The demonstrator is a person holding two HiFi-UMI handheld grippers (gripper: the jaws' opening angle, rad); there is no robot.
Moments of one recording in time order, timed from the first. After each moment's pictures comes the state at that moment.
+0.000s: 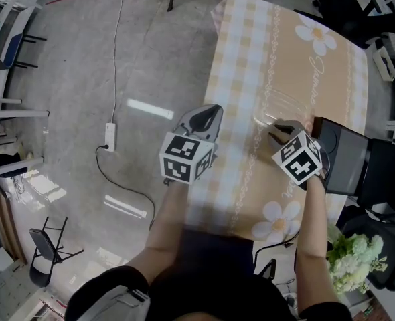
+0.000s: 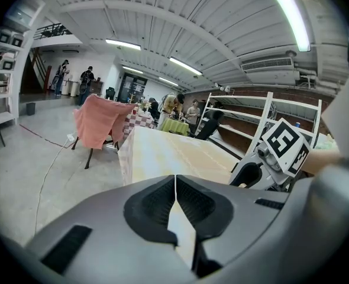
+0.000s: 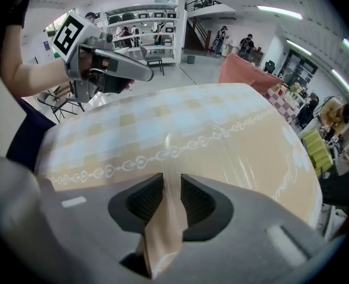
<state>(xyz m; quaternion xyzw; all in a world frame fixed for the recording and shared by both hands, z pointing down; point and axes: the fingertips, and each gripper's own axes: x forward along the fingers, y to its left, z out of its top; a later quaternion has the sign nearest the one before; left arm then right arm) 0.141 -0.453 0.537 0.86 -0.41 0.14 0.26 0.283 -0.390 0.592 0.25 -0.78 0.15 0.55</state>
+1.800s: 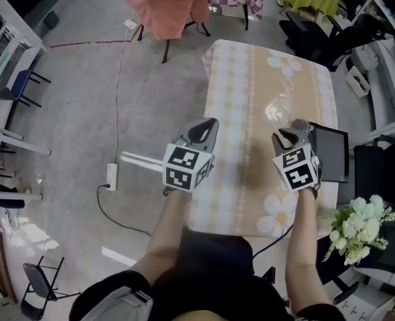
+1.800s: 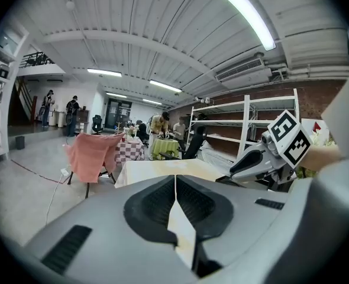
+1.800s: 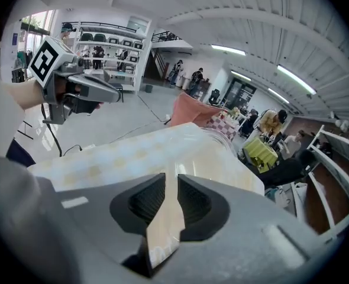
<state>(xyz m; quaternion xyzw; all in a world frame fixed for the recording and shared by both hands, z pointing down) 0.124 -0.406 0.432 0.91 -0.39 0.10 0.14 0.292 -0.366 0.461 0.49 -0.75 0.07 0.44</state>
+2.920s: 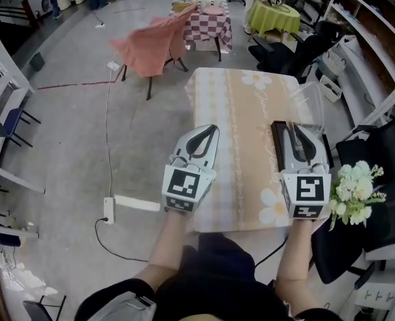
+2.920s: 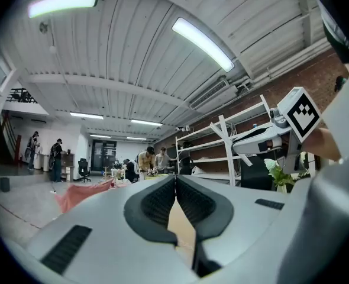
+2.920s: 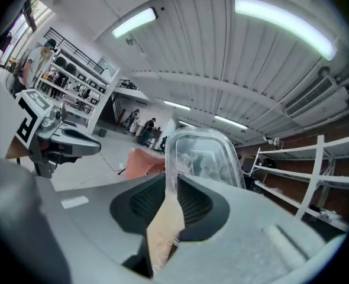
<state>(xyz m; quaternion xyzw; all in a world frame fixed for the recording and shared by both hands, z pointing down) 0.117 -0.322 0.302 0.94 -0.35 -0.02 -0.03 0.270 -0.260 0.260 0.69 -0.68 -0.09 0.20</state>
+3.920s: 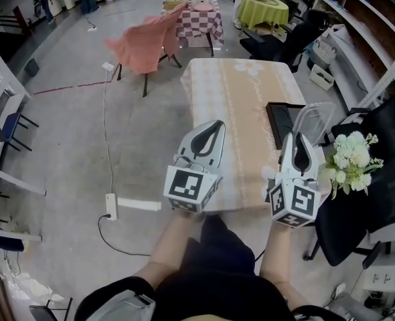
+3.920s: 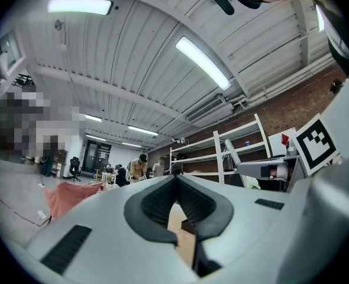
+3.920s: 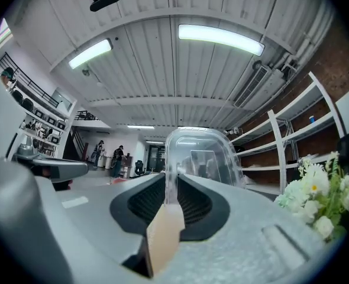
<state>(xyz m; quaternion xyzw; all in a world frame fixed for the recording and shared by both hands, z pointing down) 0.105 -0.242 0.282 0.94 -0.32 -0.08 -0.01 0.261 -0.160 0.271 0.80 -0.60 -0.06 -0.01</state>
